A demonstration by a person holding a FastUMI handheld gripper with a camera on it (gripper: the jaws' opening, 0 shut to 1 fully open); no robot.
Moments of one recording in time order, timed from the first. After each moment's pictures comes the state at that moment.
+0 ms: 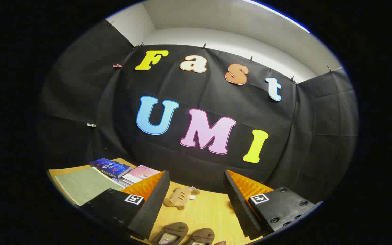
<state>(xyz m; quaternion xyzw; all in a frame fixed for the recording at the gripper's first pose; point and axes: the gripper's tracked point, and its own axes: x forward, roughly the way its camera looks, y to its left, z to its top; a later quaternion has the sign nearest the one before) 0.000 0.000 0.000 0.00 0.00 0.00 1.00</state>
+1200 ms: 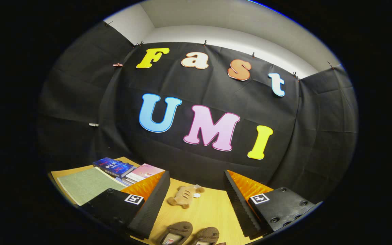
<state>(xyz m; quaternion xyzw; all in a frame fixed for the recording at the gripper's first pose) 0.007 0.018 -0.011 0.02 0.02 0.03 1.00</state>
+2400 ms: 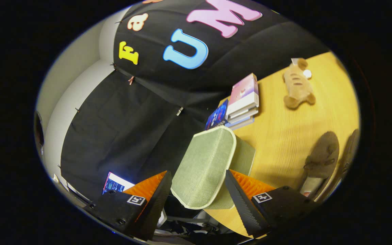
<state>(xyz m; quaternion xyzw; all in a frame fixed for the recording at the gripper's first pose) -0.043 0.186 -0.146 0.49 0.34 0.40 0.69</state>
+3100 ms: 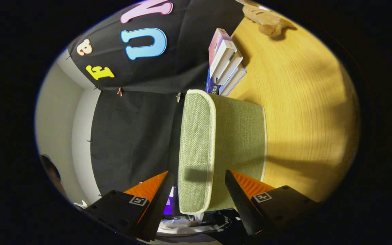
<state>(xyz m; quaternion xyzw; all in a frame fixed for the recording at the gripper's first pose) -0.045 0.265 -0.201 0.60 0.42 0.43 0.52</state>
